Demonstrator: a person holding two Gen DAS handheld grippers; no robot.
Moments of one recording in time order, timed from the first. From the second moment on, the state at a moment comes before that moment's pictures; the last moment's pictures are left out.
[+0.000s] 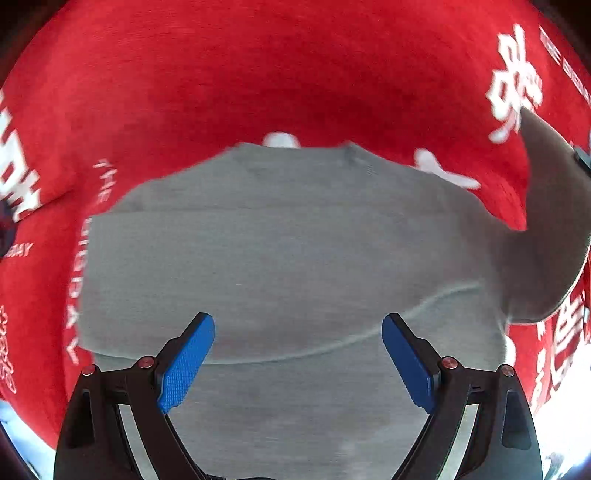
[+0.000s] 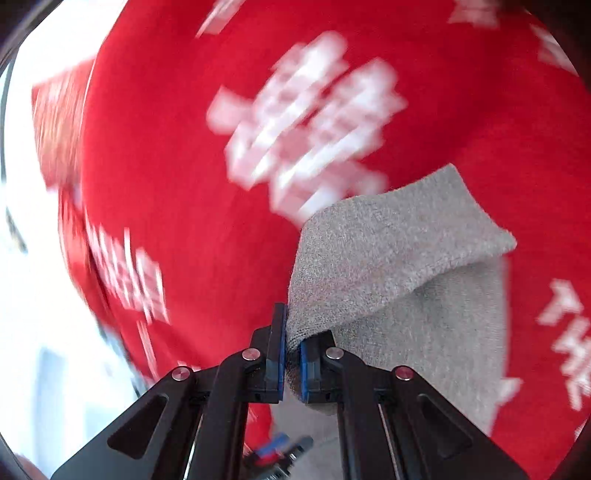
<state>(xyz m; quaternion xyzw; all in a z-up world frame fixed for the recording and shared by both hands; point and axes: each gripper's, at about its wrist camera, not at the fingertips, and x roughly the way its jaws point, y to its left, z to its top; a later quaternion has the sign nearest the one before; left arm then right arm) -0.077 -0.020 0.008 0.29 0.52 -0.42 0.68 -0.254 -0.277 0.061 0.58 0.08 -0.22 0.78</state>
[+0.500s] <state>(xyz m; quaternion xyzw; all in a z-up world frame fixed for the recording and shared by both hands) 0.013 0.053 -0.012 0.24 0.55 -0.36 0.71 -0.090 -0.216 -0.037 0.57 0.32 -0.22 0.72</state>
